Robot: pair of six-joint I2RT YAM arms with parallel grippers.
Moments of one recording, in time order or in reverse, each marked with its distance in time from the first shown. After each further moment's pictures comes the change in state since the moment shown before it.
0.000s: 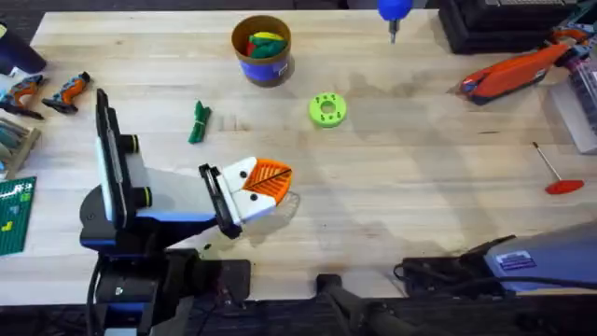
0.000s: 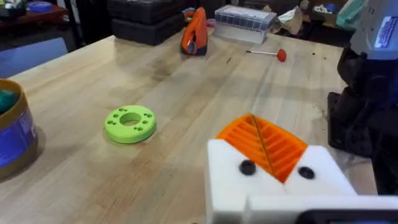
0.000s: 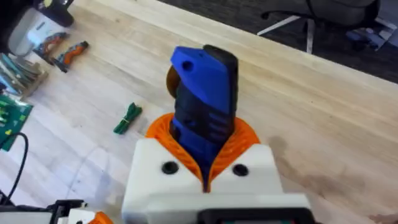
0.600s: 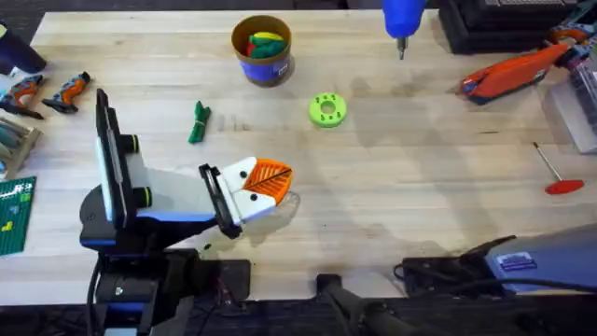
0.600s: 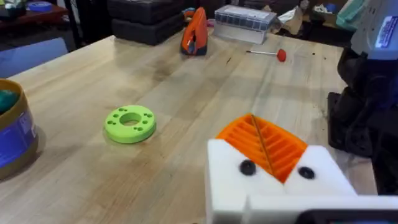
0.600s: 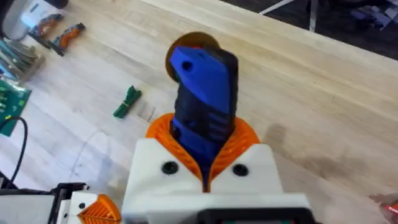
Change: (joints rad) left arm 0.000 0.000 0.000 0.000 0.000 0.000; right arm 0.000 -0.014 -0.006 -0.077 0.000 -0.008
